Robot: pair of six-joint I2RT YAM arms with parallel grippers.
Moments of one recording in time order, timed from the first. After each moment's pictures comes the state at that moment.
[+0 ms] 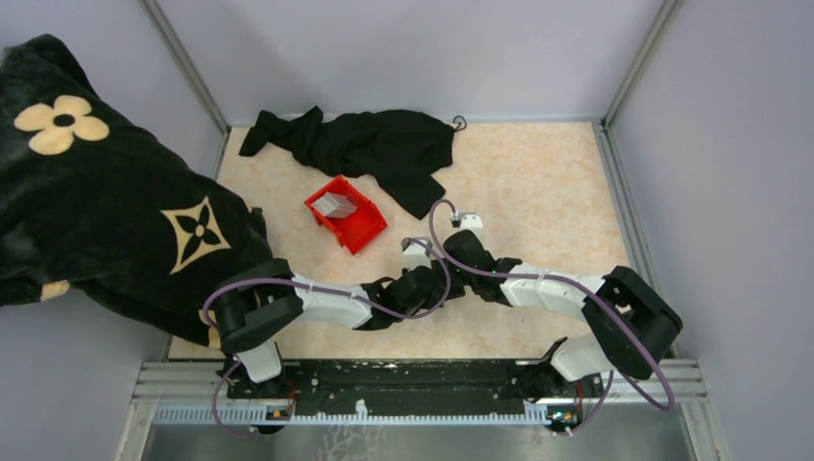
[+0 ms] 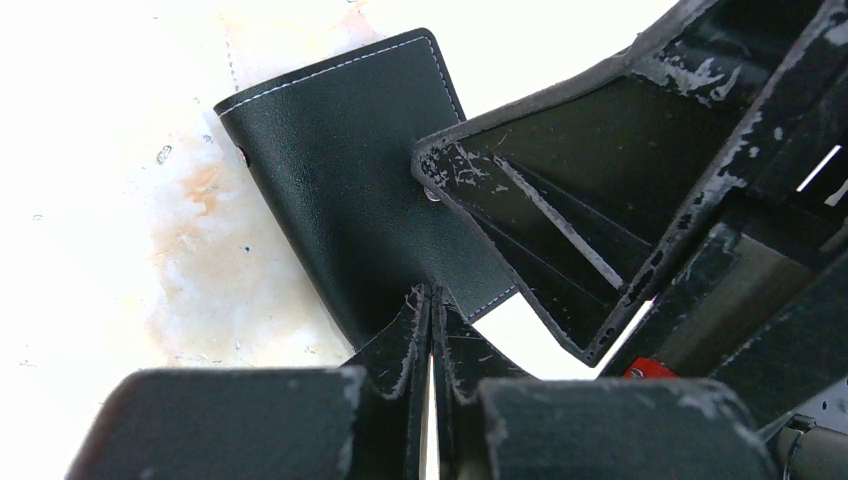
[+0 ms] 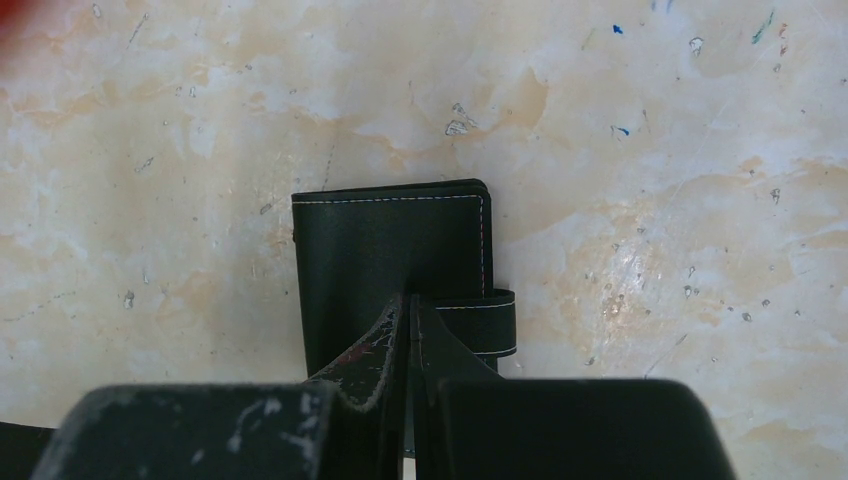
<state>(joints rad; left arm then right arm) -1.19 1.74 0.75 0.36 -0.43 -0.90 0.80 1.38 0.61 -0.04 0.30 0.59</state>
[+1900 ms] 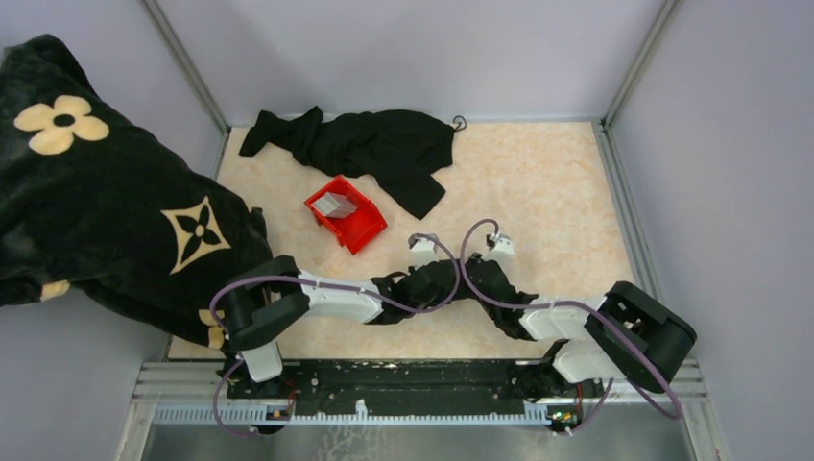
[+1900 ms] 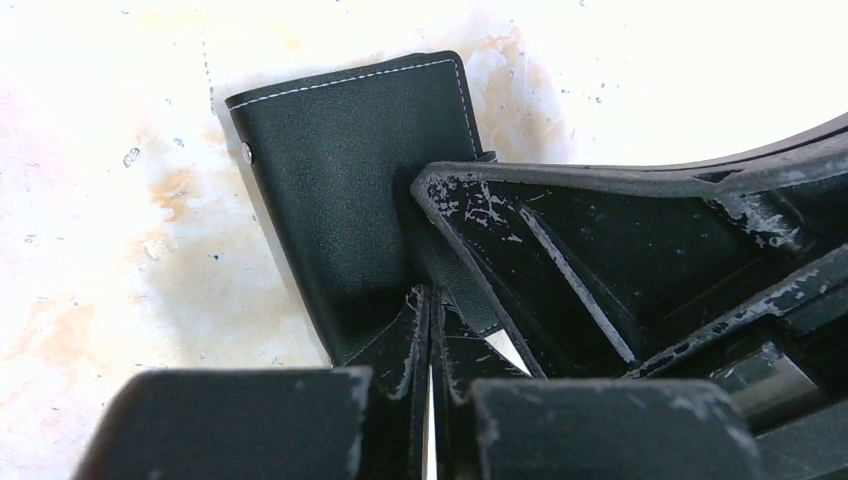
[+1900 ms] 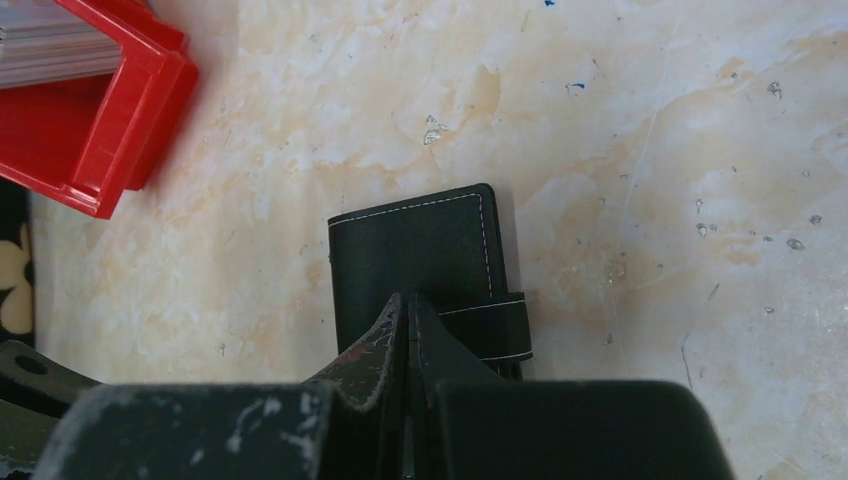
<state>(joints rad) -1.19 1.78 0.86 0.22 -0.44 -0.96 0.82 1.30 0.24 0.50 0.39 0.87</state>
